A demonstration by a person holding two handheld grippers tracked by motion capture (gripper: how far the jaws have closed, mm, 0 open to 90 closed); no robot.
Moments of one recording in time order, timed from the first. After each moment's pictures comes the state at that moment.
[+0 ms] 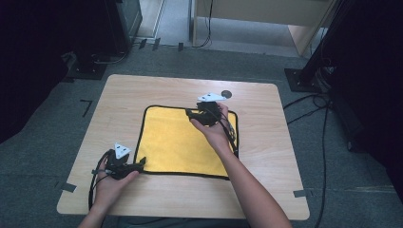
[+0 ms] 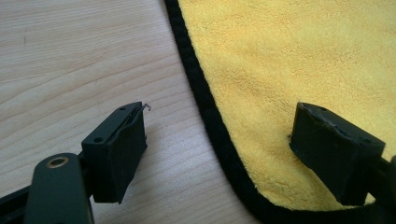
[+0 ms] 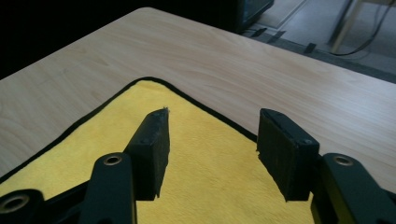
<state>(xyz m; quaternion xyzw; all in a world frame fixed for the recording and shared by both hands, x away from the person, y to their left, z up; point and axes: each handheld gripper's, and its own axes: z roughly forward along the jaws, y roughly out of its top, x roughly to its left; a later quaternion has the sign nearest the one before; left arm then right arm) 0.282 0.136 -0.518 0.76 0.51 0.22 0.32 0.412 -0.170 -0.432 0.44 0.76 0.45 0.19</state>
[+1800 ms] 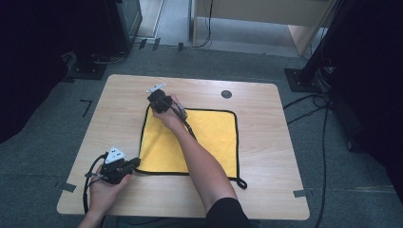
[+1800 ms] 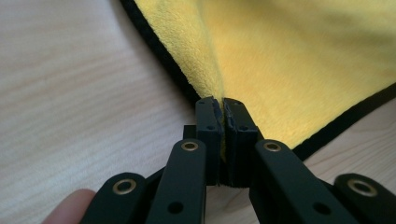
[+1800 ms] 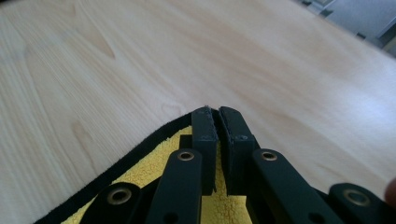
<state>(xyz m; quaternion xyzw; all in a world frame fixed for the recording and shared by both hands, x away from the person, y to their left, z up) 0.262 0.149 -0.497 0.78 0.46 0.14 0.40 0.510 -0.015 -0.485 0.37 0.84 0.36 0.17</state>
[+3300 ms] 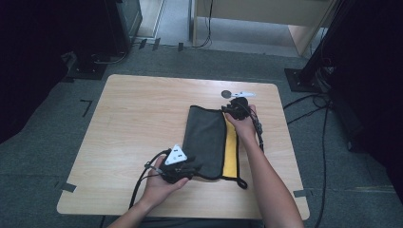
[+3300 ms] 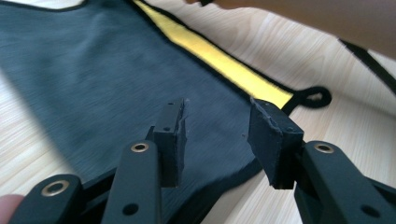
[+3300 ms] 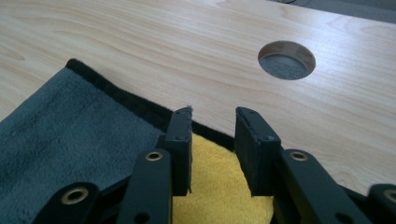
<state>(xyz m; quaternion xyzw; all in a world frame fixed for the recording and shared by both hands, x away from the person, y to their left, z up) 0.262 -0.004 -0.480 0.83 0.30 0.08 0.47 0.468 -0.288 -0.487 0.52 0.74 0.38 0.19</state>
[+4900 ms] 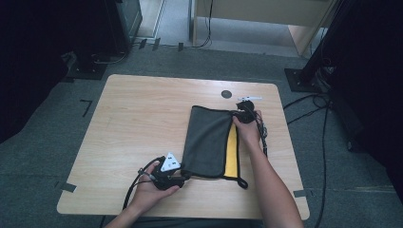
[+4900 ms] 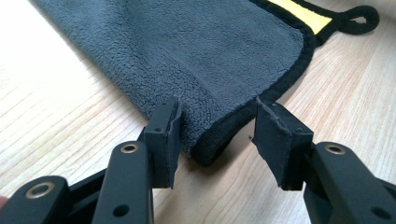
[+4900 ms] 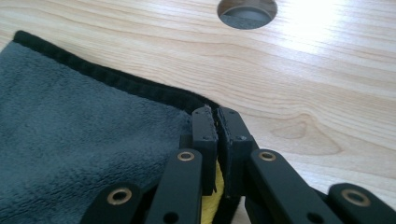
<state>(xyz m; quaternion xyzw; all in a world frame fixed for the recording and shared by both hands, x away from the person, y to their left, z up) 0.255 0.009 -0.508 0.86 0.30 0.08 0.41 0.464 -0.311 -0.502 0.58 0.72 0.34 0.18</state>
